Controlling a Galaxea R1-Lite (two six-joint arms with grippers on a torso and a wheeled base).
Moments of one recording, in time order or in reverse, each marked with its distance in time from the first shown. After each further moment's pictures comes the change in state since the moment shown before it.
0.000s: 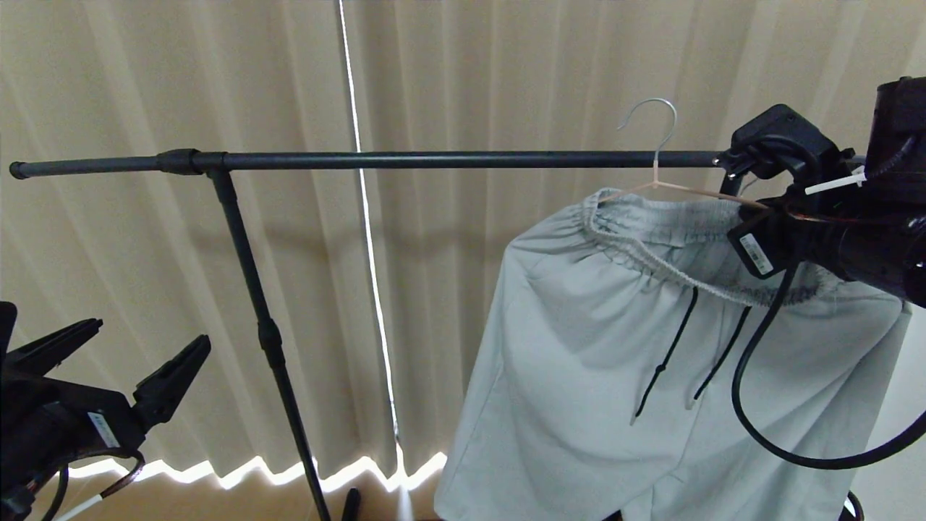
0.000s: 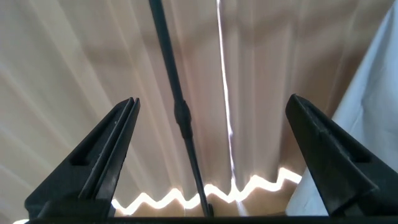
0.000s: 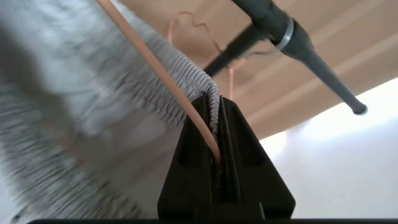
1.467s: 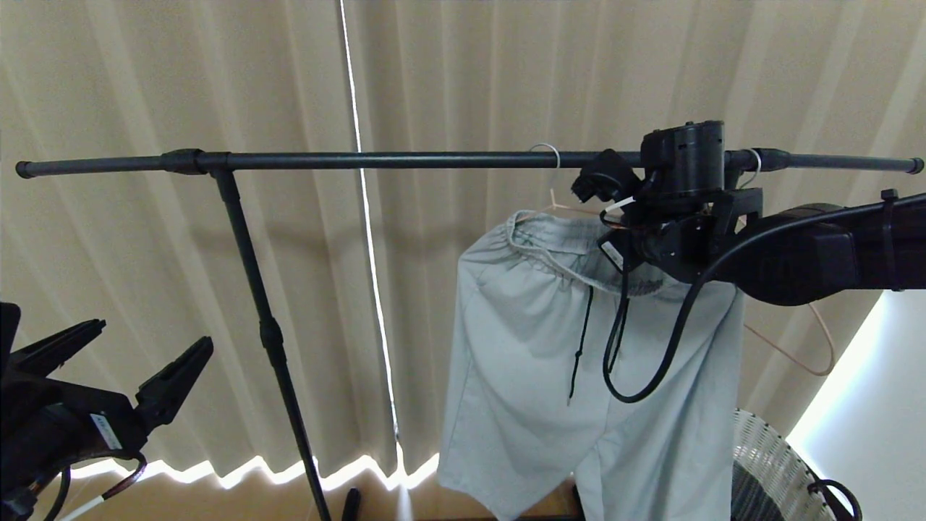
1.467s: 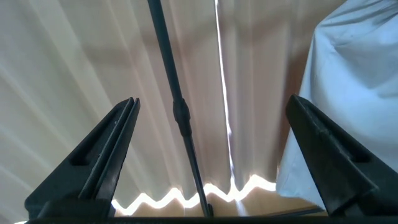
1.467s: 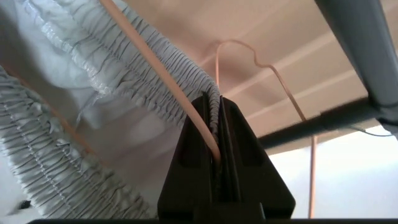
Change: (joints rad) left arm -0.005 0.000 0.001 0.001 0.000 0.001; right arm 0.092 0.412 -0.317 -0.006 -0.075 0.000
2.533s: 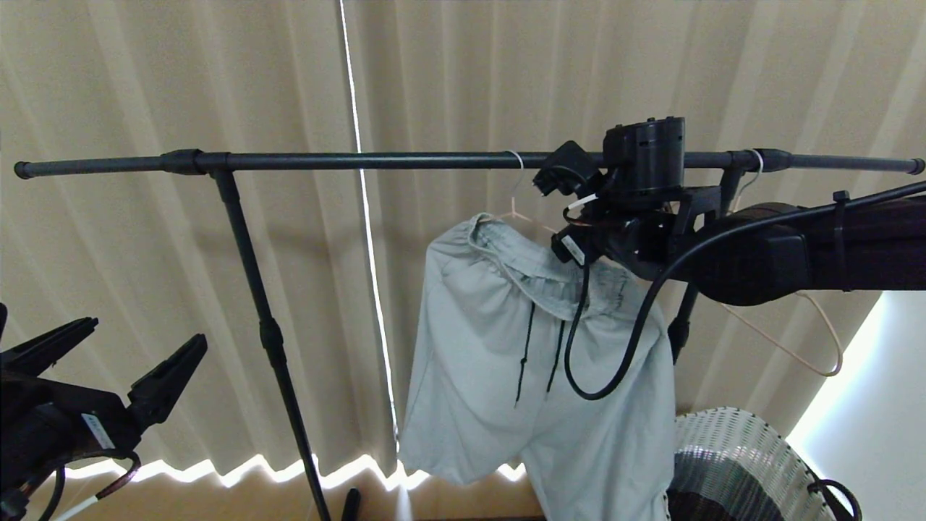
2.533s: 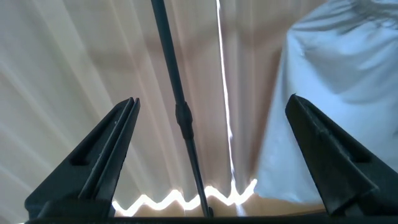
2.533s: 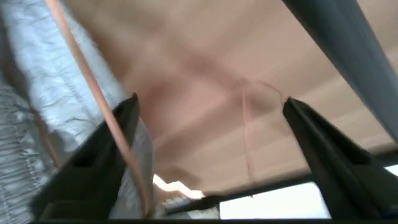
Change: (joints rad) left arm 0.006 -0.017 0.000 0.000 0.000 -0.001; right arm 0.079 0.063 -0.088 -0.027 0.083 0.026
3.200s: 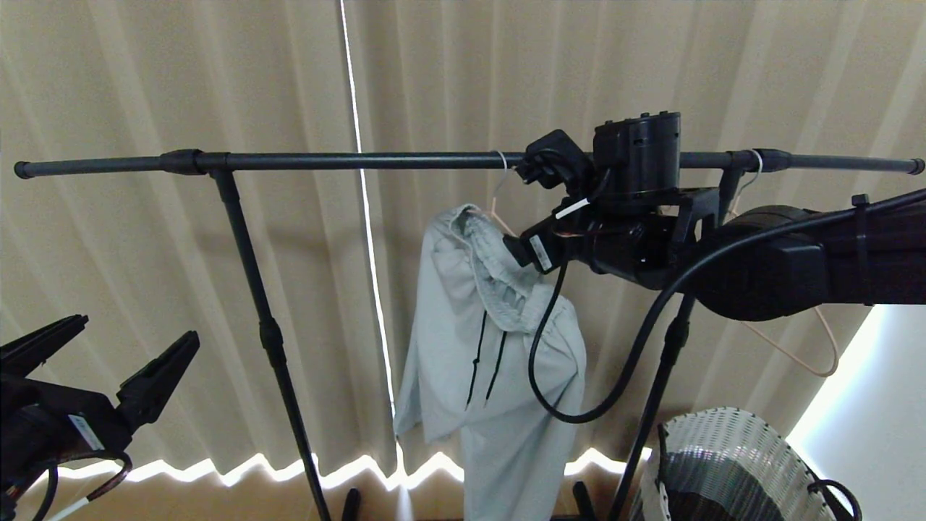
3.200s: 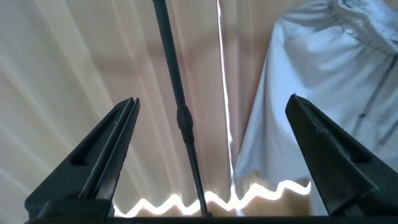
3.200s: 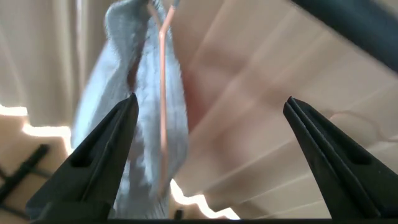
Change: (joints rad) left arm 0.000 -0.023 0.000 0.002 0.001 -0.001; right arm 0.066 -0.039 0.034 -0.007 0.214 0.226
